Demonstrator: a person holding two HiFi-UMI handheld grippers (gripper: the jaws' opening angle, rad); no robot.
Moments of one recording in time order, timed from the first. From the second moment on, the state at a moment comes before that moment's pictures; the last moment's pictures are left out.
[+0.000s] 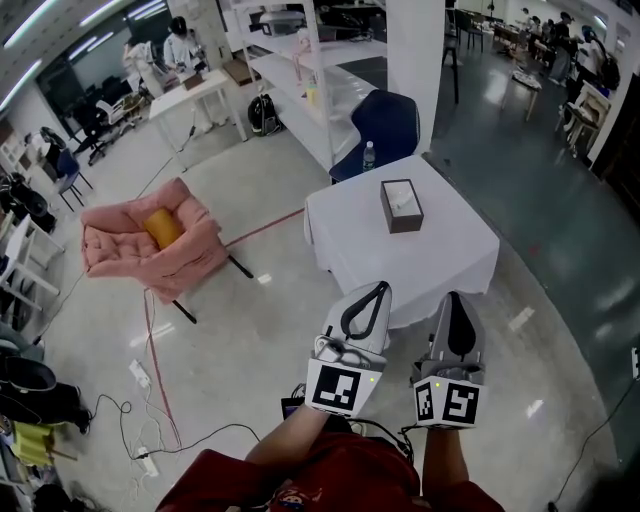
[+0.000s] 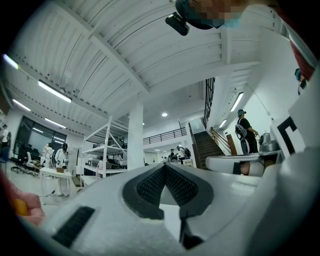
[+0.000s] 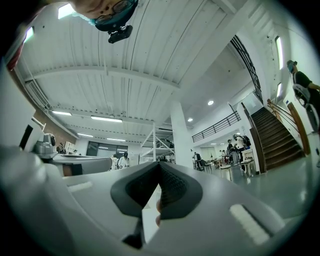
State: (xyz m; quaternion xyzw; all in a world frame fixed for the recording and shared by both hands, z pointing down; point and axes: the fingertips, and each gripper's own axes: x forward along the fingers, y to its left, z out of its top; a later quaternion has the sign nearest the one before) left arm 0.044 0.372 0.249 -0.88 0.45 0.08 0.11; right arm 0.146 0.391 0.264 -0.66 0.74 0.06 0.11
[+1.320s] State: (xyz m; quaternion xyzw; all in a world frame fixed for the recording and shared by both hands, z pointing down) left arm 0.022 0.142 0.242 -0.90 0.42 0.09 0.11; right arm 0.116 0.161 0.258 -0.67 0.73 0.07 0.10
